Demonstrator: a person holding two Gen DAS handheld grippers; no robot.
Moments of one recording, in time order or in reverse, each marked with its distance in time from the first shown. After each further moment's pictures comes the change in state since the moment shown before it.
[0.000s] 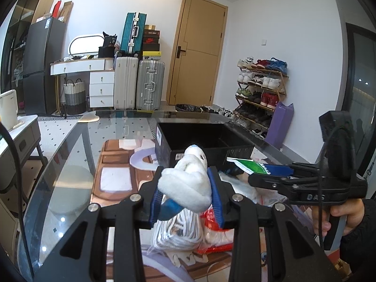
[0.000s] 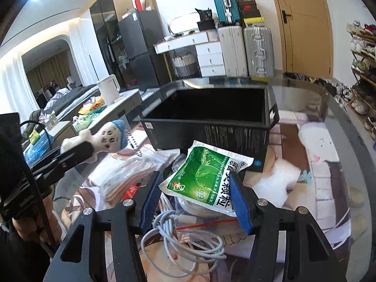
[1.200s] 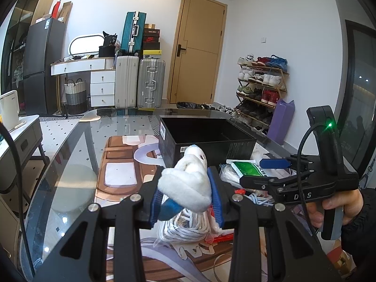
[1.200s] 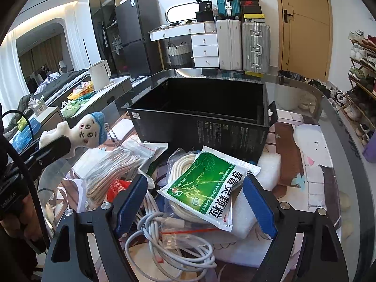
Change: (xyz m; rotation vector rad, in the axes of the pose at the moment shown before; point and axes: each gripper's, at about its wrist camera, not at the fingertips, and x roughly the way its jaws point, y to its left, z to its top) left arm -0.007 0.006 -0.010 0.006 0.016 0.007; right arm 0.026 0.002 0.006 -0.056 0.100 -0.083
